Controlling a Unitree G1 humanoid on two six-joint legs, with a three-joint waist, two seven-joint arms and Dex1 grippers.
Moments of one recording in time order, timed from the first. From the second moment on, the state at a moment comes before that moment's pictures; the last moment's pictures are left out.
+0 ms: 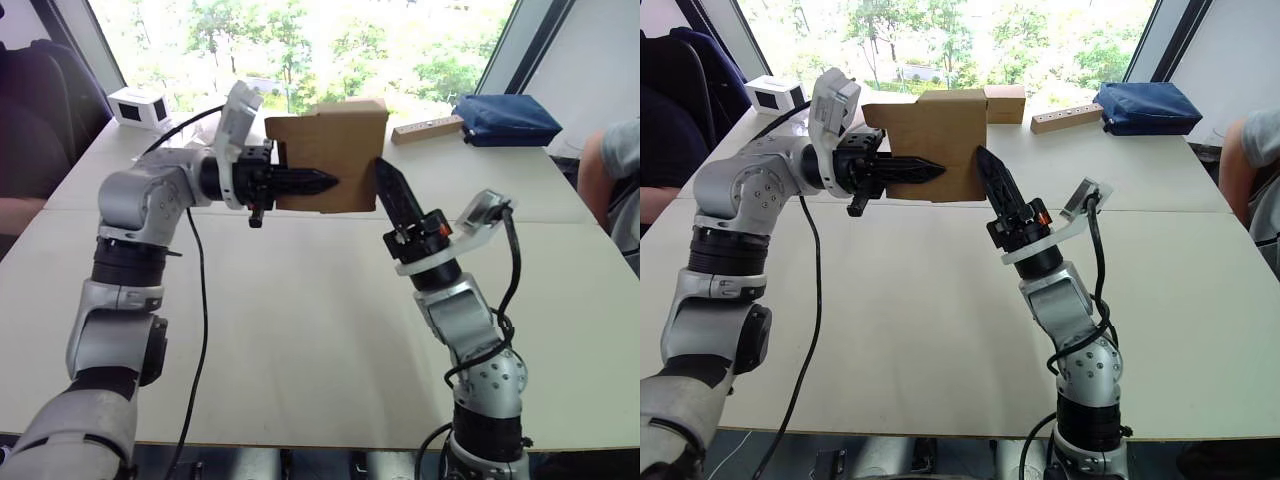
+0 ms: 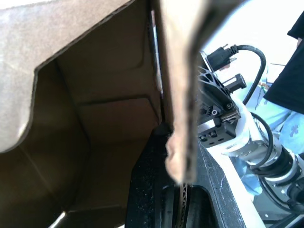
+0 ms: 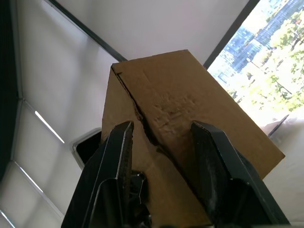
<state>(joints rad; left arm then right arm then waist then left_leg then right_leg) -1.03 0.53 -0.02 0.24 -0.62 0.73 -1.36 -0.26 -0.05 -0.09 -0.52 1.28 0.44 0.13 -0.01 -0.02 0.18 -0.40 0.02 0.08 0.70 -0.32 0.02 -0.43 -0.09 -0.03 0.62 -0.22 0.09</state>
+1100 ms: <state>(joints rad) -1.03 0.55 -0.03 0.25 -0.62 0.76 -1.39 -0.32 -0.14 -0.05 -0.48 1.12 0.48 0.21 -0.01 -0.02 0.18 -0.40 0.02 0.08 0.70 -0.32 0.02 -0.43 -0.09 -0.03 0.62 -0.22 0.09</state>
